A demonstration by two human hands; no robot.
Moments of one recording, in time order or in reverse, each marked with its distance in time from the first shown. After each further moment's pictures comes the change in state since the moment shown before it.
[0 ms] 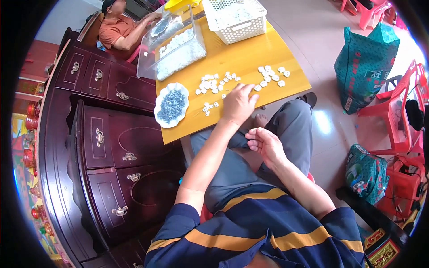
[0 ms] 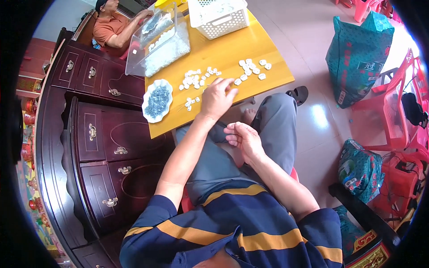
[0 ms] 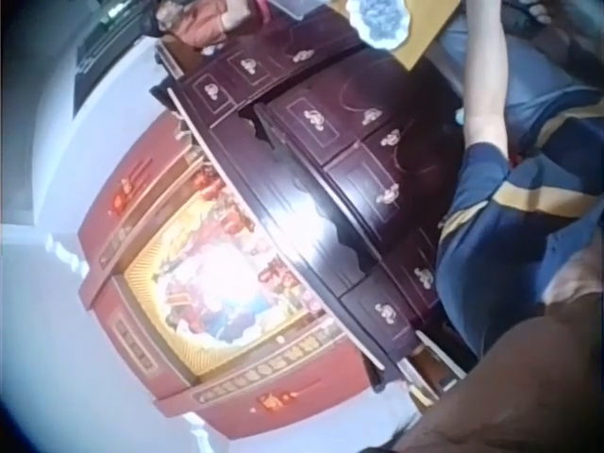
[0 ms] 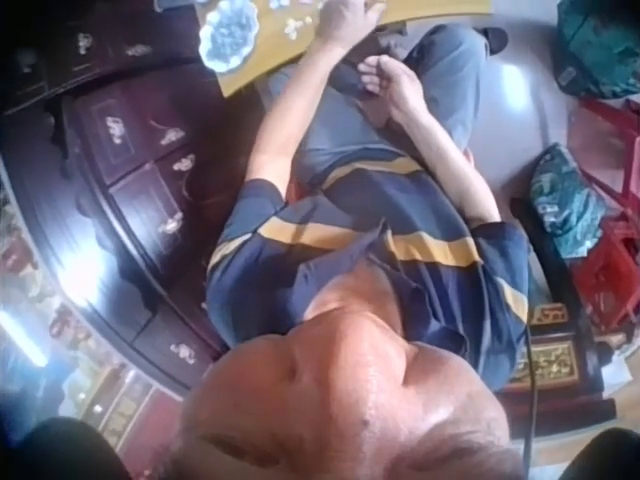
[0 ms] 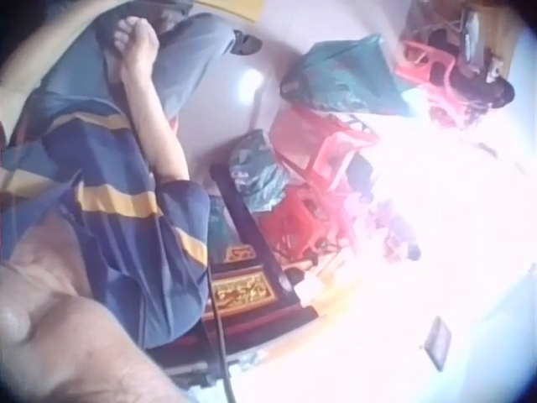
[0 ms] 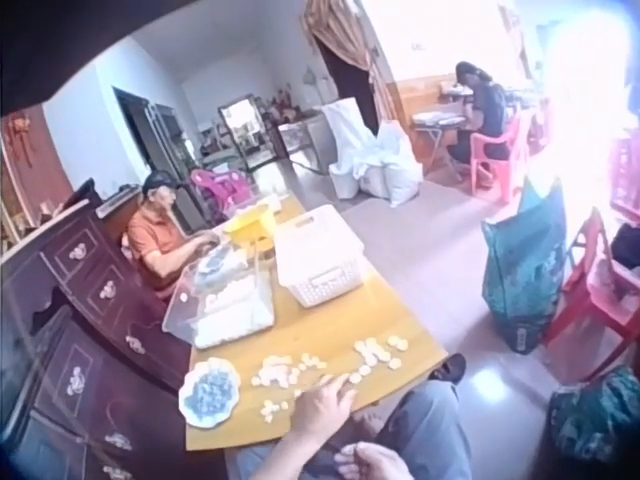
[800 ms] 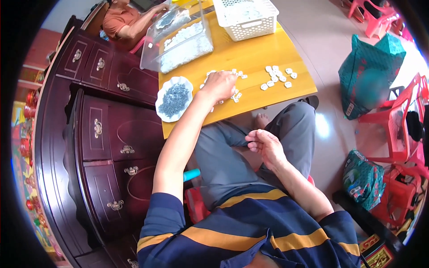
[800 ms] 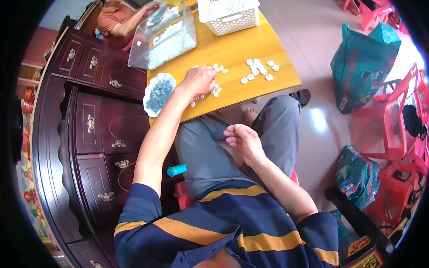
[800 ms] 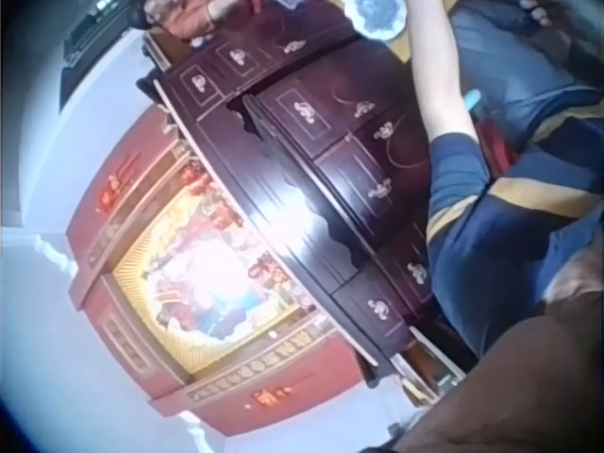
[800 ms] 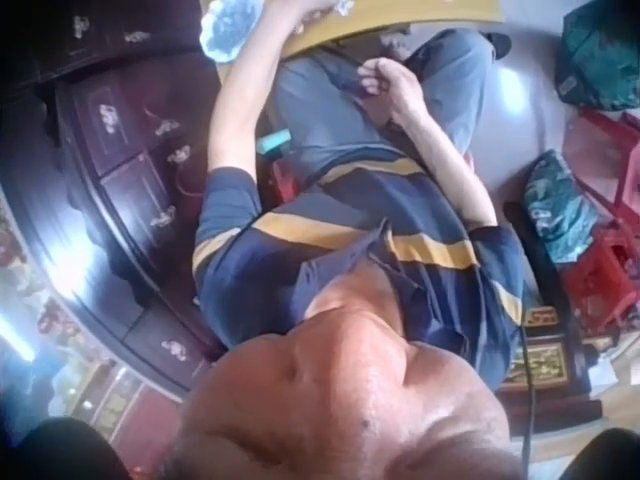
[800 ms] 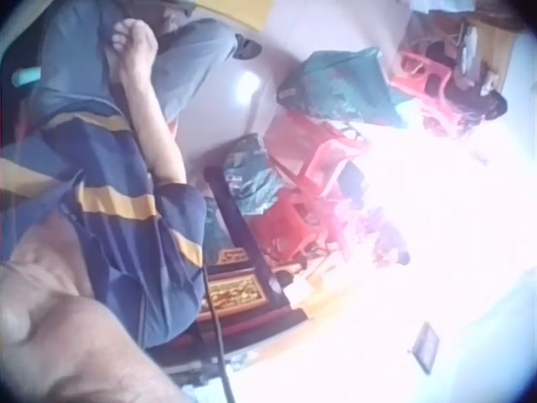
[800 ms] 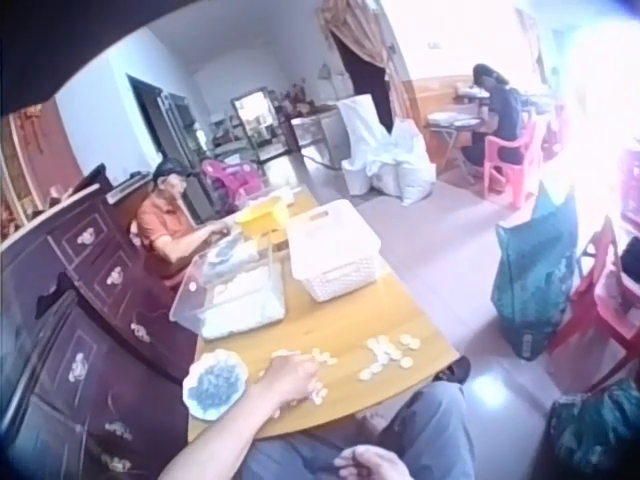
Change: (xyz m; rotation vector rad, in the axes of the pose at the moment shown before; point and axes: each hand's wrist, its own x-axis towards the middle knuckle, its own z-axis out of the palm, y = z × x) left_hand 0.054 -0.074 -0.058 0.430 -0.364 0.252; right_hand 0.001 0.006 0.003 -0.075 -0.036 0.023
